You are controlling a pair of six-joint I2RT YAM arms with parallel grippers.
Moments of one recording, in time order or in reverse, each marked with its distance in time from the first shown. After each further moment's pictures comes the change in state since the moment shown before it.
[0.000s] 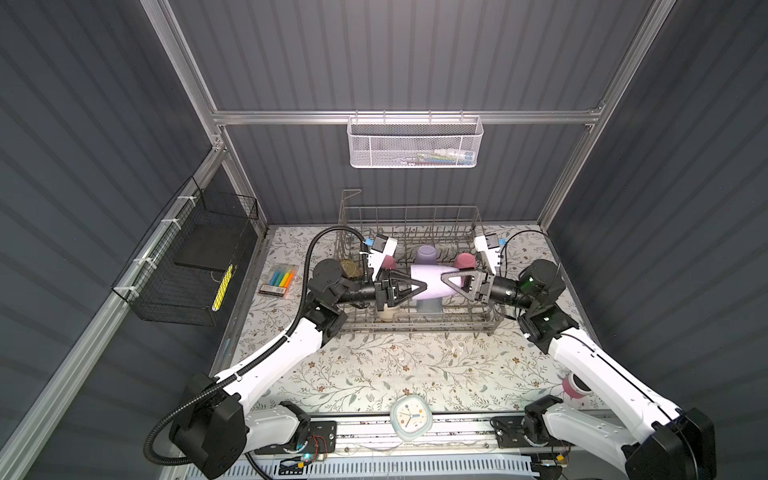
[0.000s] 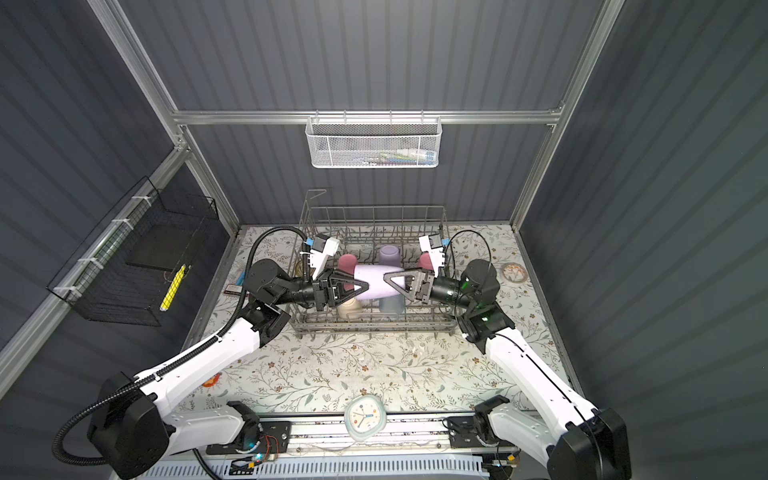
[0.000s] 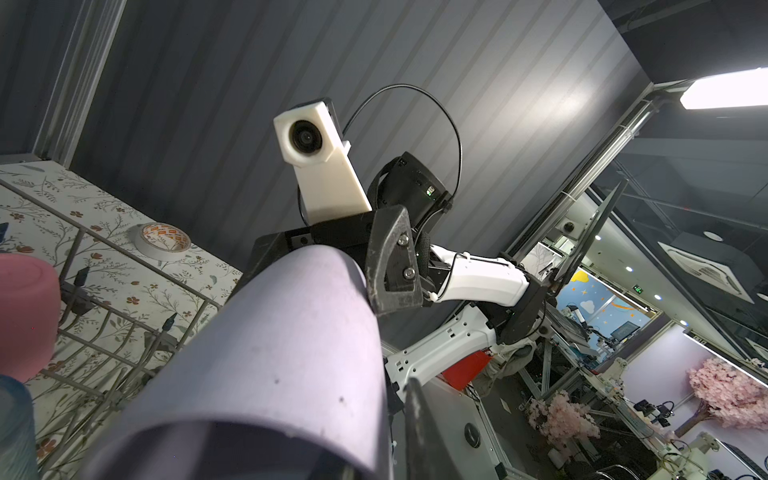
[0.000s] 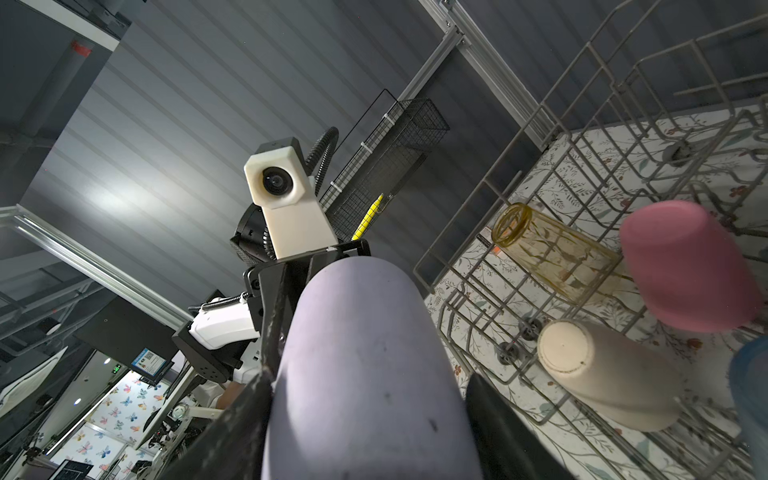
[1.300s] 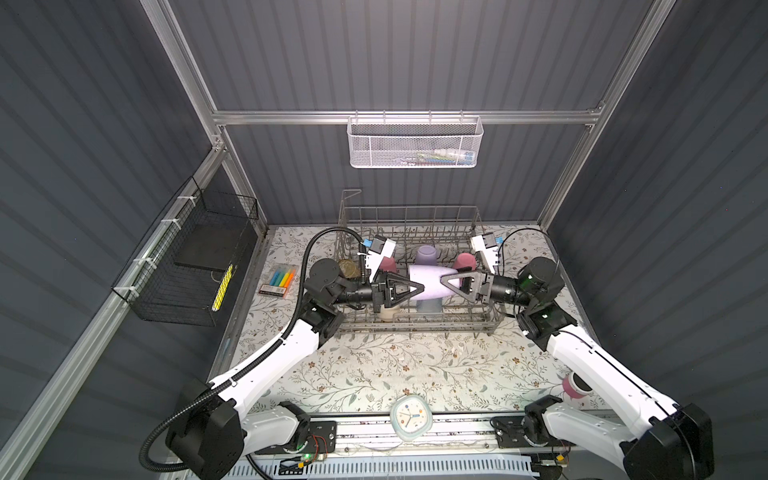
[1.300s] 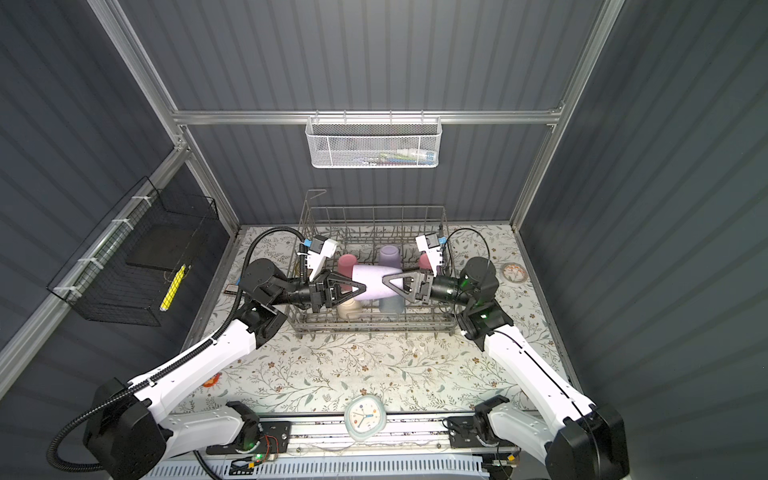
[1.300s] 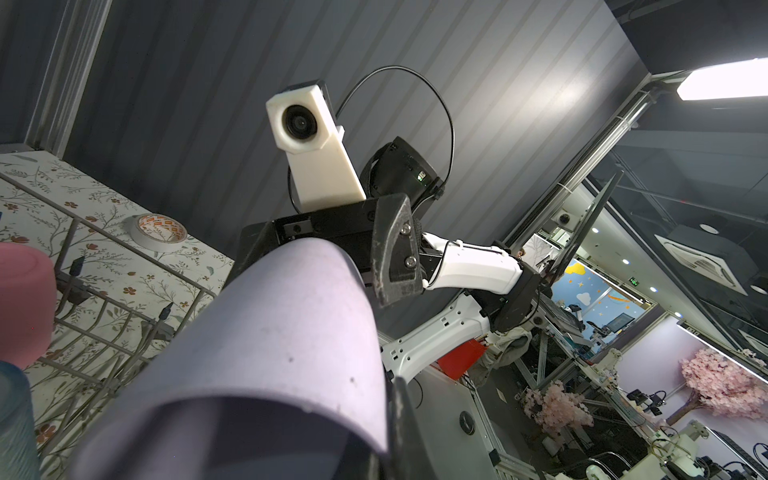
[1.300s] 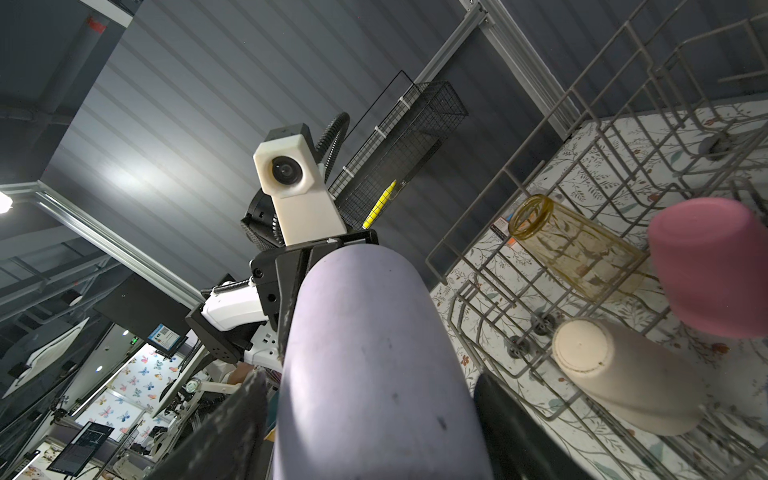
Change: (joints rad) left arm 0.023 -0.028 0.000 -0.050 0.034 0.016; right arm 0.000 0.023 0.016 0.017 -0.073 -0.007
